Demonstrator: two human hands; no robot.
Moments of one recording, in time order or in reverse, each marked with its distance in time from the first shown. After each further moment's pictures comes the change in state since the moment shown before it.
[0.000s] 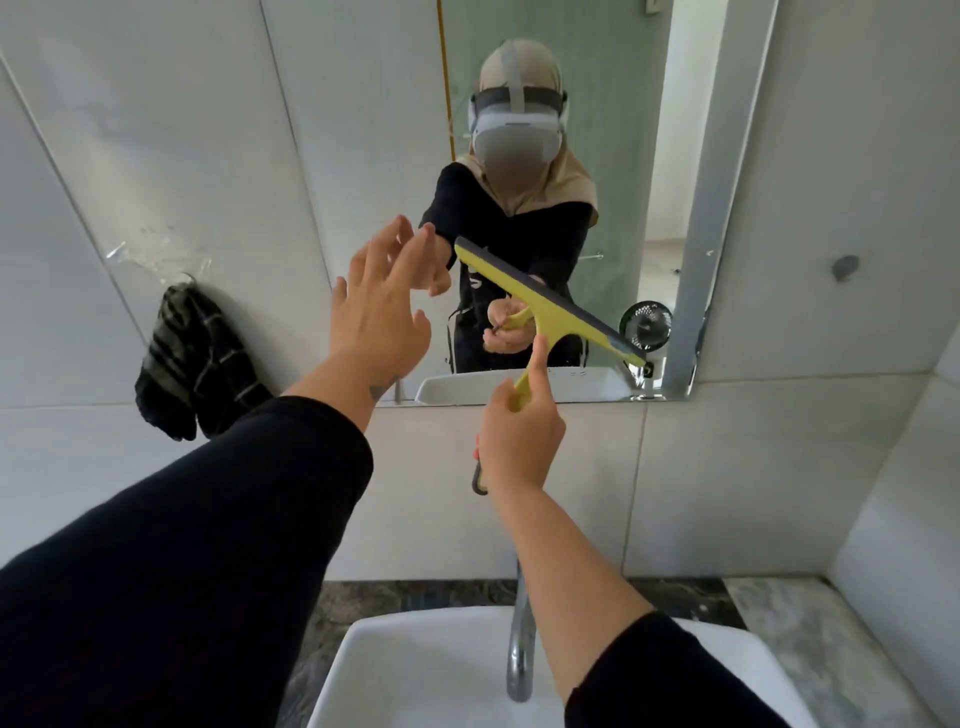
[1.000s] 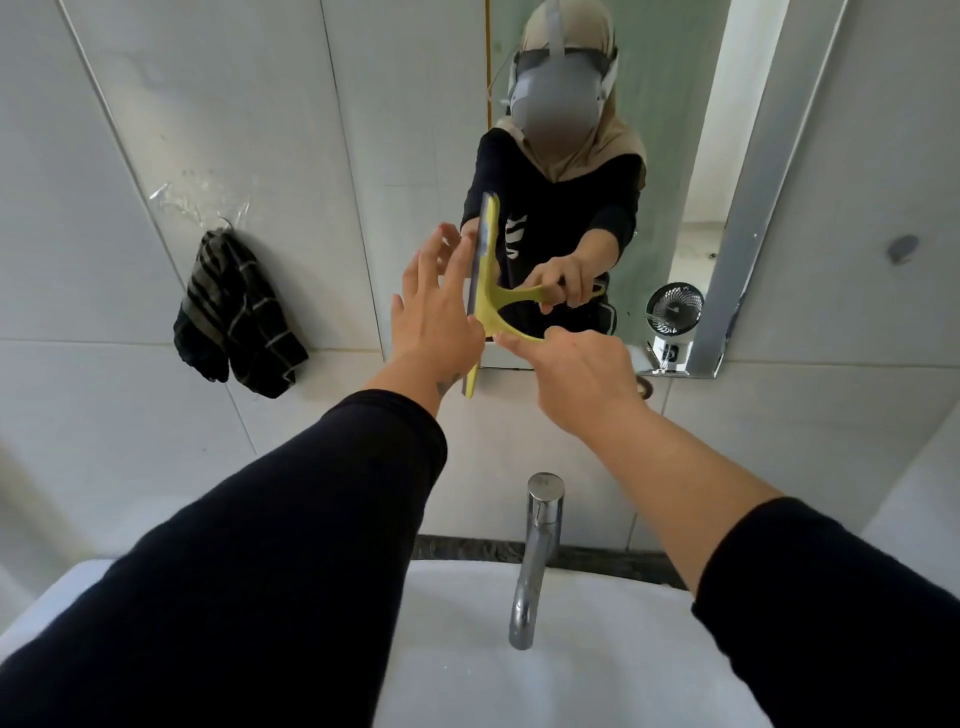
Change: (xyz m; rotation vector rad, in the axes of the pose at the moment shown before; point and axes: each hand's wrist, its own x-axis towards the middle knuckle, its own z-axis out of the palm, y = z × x) left_hand -0.032 0.022 0.030 -0.120 -0.082 -0.163; right_hand 0.040 -0.027 -0.053 -1.294 -0.506 -0.846
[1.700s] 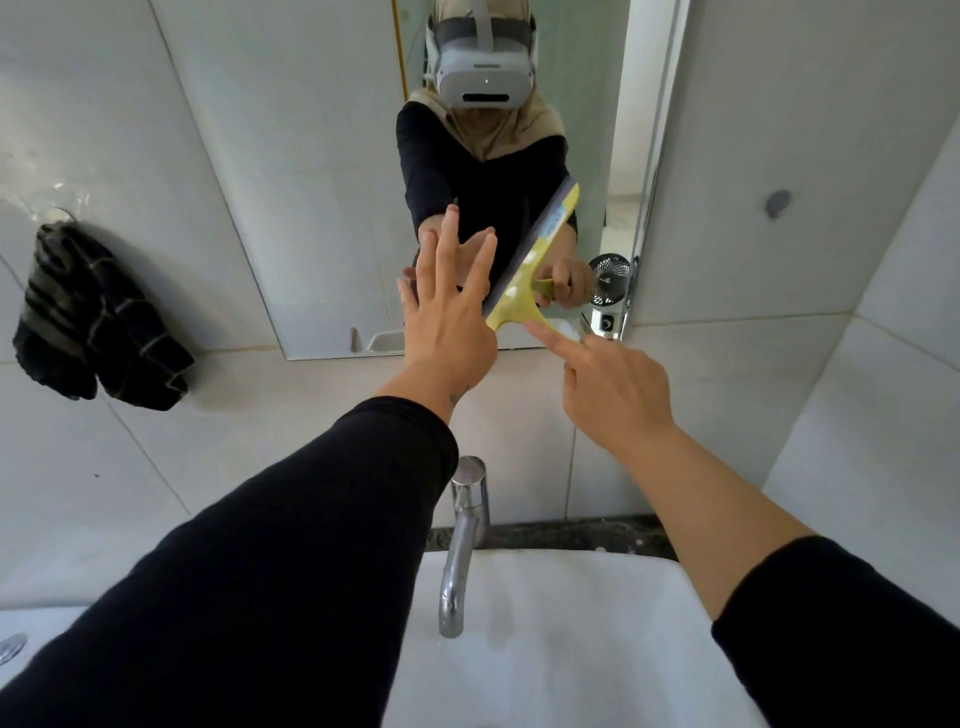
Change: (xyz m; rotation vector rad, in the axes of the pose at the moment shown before) left_hand -0.013 0.080 0.065 0.005 -0.027 0.194; right_hand -0.067 0.086 0.033 0.095 0.060 0.282
